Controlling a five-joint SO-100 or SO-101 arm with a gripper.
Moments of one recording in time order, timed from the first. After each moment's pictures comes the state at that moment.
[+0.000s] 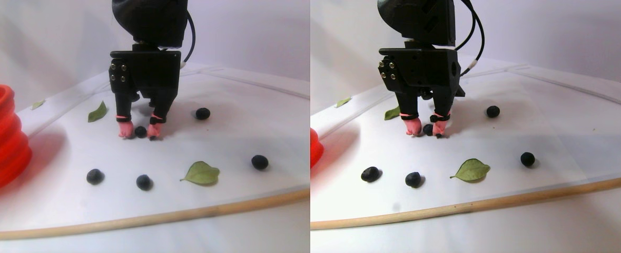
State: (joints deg) arm 5.9 96.3 142.6 5.6 -85.9
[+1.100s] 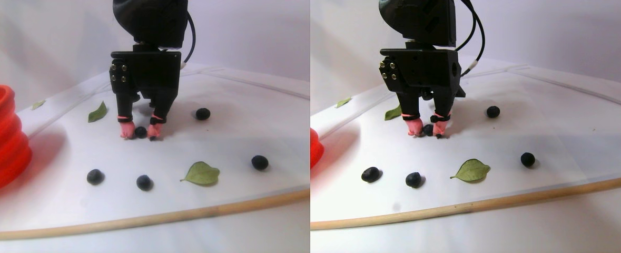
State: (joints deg) arm 6.3 95.4 139.7 5.0 -85.9
